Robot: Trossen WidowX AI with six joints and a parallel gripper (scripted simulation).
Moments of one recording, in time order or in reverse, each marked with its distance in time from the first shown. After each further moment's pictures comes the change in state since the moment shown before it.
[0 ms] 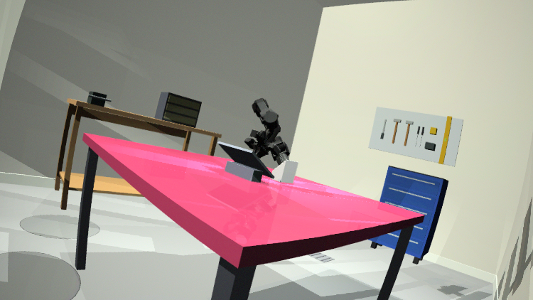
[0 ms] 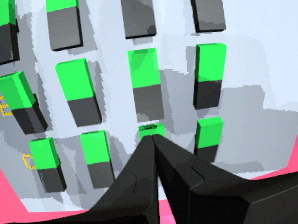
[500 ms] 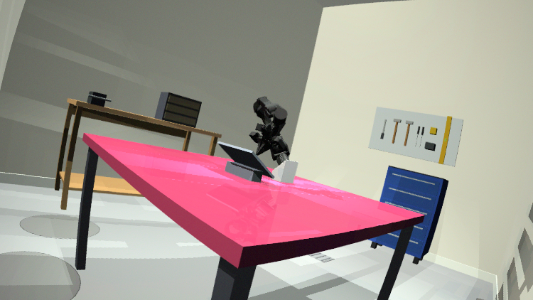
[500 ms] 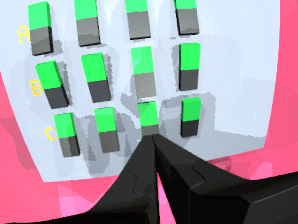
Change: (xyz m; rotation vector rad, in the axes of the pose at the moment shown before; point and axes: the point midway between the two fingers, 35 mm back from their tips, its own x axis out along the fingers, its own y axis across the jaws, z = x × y) arm -0.038 0.003 -0.001 -0.011 -0.012 0.000
